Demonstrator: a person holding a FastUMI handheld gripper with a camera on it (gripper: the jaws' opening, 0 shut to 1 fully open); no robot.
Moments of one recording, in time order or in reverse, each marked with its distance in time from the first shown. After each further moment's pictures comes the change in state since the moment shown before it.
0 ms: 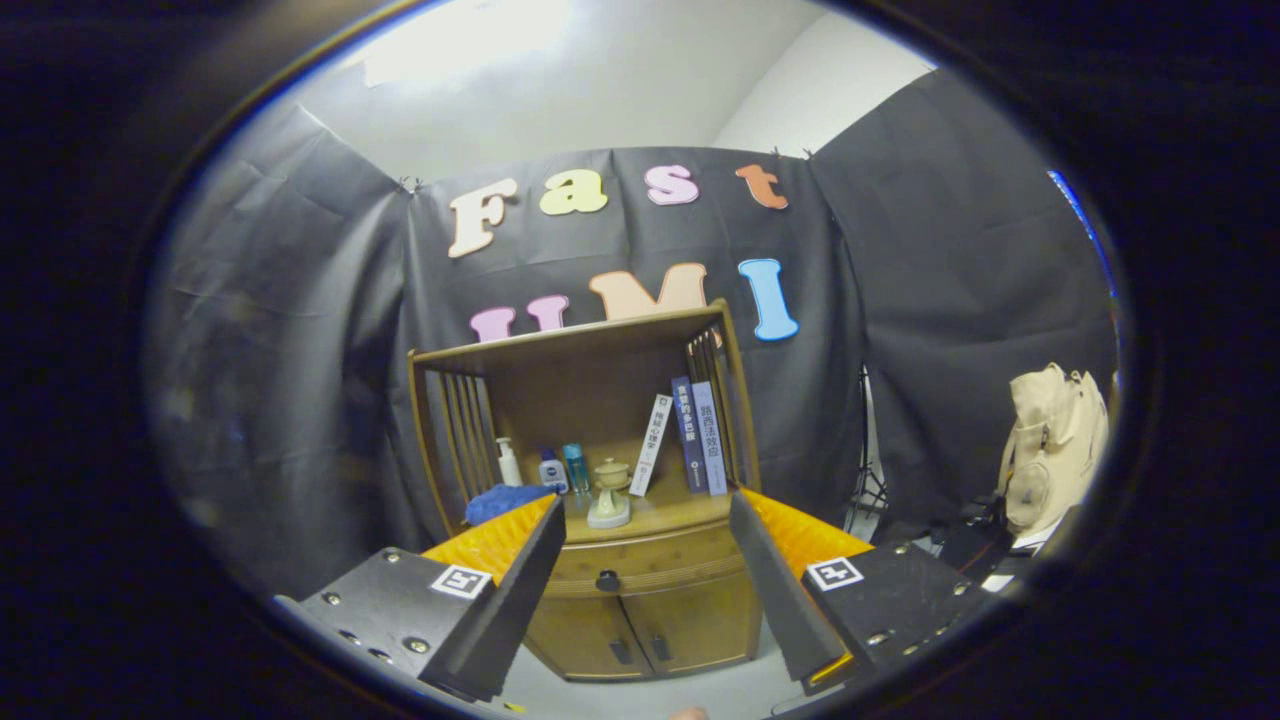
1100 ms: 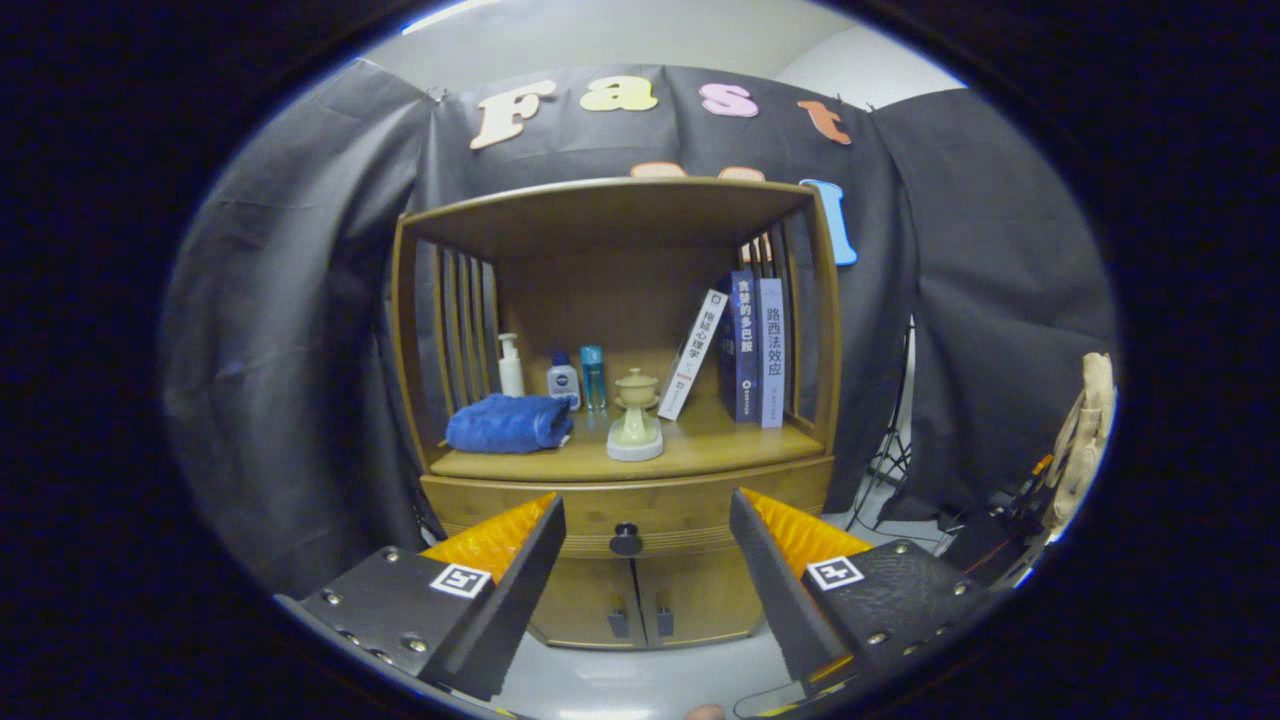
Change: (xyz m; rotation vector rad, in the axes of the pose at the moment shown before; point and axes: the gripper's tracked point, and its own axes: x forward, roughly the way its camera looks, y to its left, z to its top) arm 0.090 0.051 -0.113 -0.128 0.218 0.029
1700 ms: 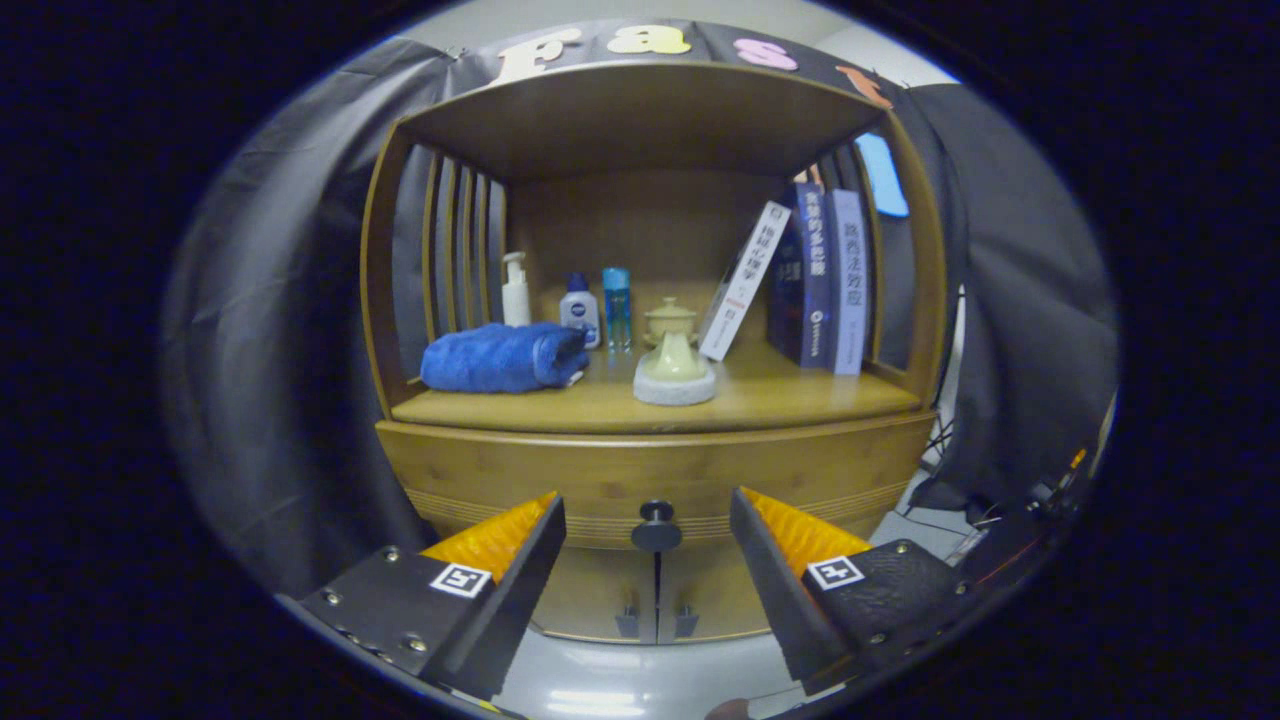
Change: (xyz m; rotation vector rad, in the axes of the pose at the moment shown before) arm 0.111 0.028 -0.089 -0.048 0.108 0.007
